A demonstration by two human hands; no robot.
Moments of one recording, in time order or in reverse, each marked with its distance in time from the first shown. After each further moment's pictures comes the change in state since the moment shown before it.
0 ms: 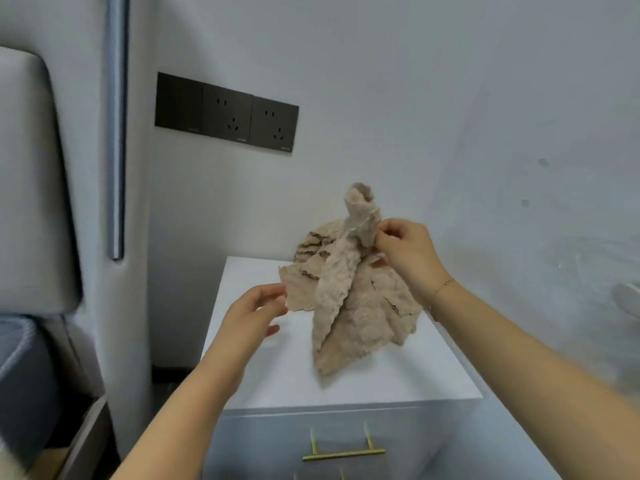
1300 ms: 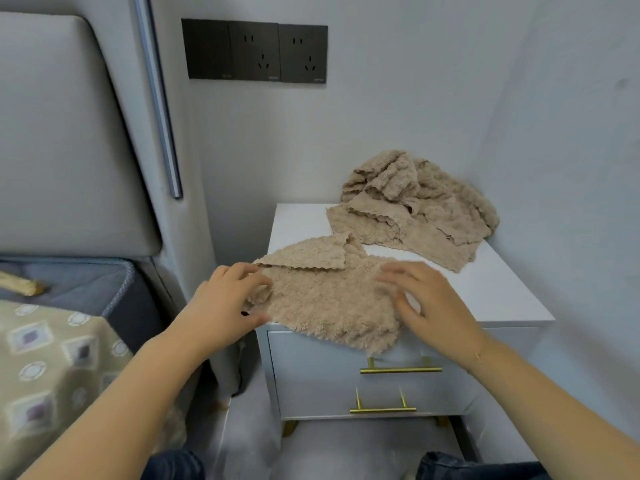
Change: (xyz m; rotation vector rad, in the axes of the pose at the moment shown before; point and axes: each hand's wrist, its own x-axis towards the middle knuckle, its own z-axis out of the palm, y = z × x) left_hand -0.041 -0.034 -0.100 1.393 -0.147 0.264; right_hand -0.123 0.125 0.029 -0.489 -0.259 -0.576
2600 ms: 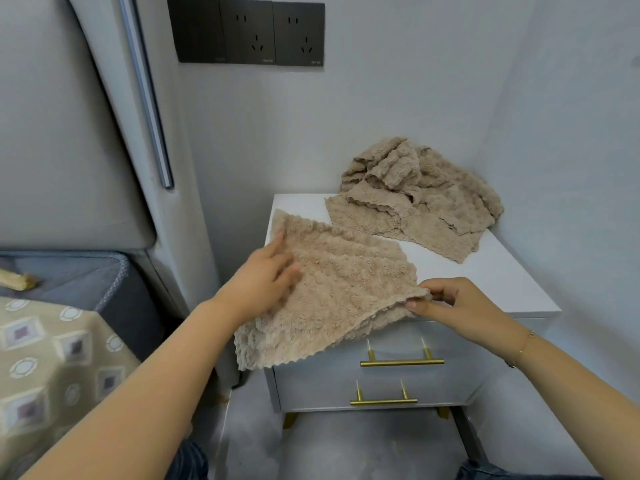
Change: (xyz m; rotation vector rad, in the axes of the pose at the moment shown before) left_hand 0.051 0.022 0.025 -0.202 -0.080 0.020; right_hand -0.014 0.010 -0.026 0.659 -0.230 0.446
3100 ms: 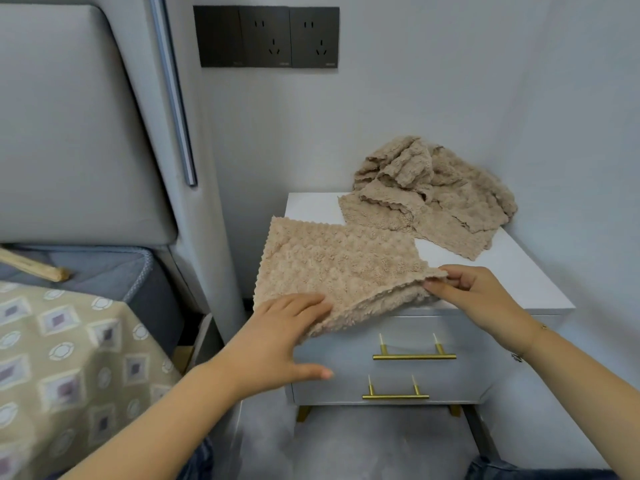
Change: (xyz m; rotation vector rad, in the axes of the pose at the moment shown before) left_hand -0.083 0.009 0.021 0.196 -0.058 0.293; right_hand 0.000 -0.003 0.003 0.165 0.128 0.028
